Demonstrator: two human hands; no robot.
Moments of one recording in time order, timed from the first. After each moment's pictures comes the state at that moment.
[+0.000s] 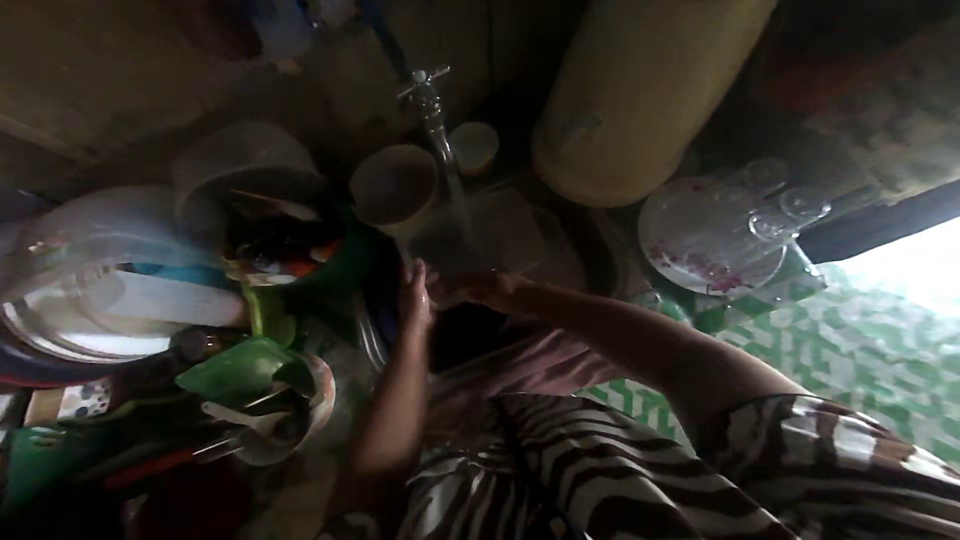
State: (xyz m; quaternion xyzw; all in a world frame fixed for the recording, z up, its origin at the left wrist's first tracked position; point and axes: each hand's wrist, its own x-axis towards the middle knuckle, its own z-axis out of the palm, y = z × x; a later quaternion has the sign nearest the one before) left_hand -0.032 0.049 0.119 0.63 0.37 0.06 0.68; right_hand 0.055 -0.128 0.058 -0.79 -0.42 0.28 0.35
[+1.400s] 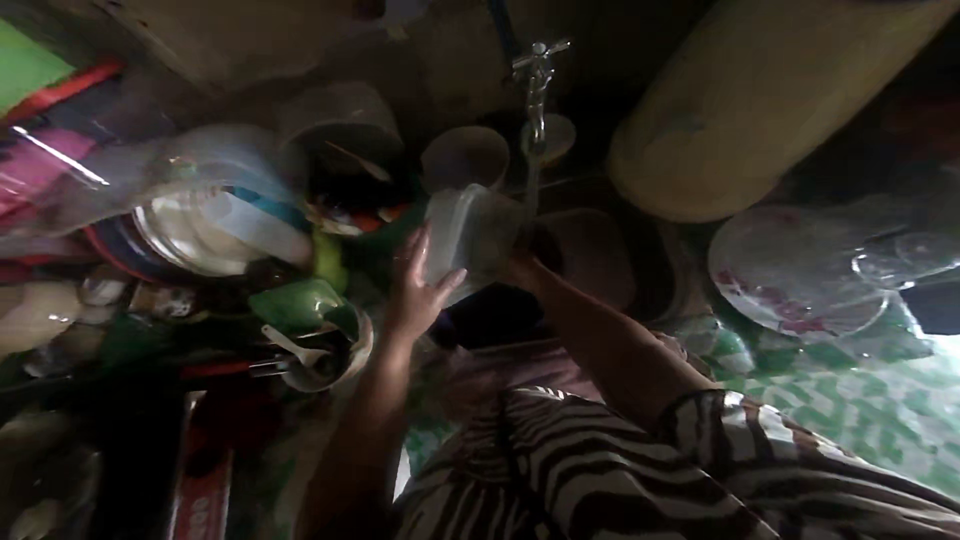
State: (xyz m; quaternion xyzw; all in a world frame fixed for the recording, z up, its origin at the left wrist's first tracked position) left_hand -0.123 0.079 0.243 0.88 0.17 0.13 0.42; right_hand 0.051 -0.048 0.049 -0.68 0.05 0.42 0.60
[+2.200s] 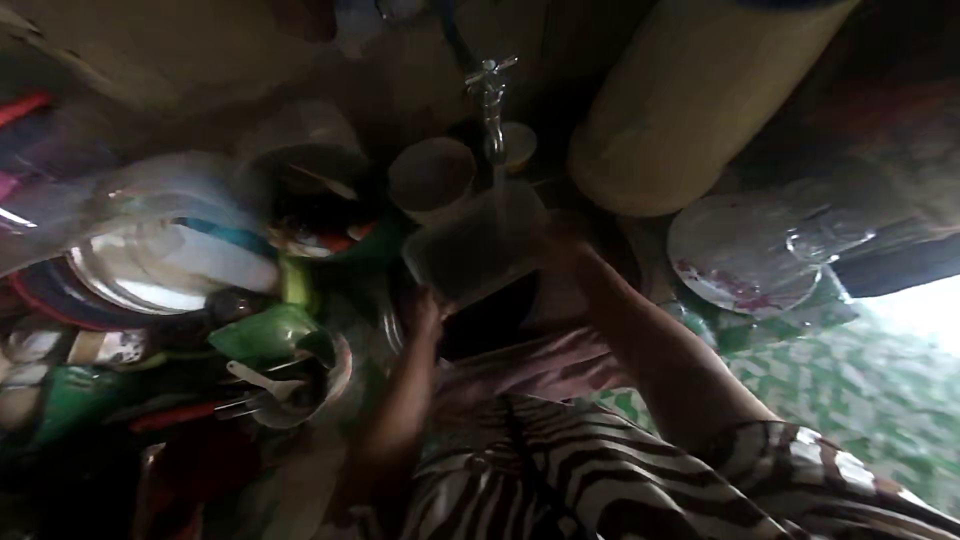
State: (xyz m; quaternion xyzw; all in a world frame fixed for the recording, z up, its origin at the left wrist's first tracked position) left_hand -0.078 0.062 0.106 0.61 0.45 0.09 0.65; right_hand 0.100 -0.163 0.110 -0.74 0.01 0.28 0.61
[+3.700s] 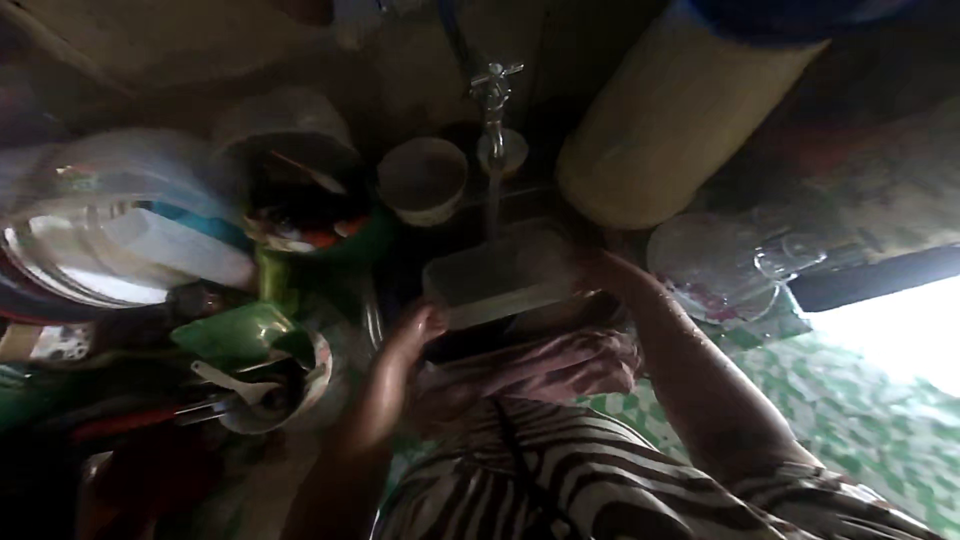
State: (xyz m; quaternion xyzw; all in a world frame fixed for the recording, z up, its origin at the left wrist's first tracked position) left_hand -0.104 0.061 0.168 0.61 0.39 -0.09 0.68; right_hand 0.087 -0.227 0.163 -0.82 0.02 0.40 0.41
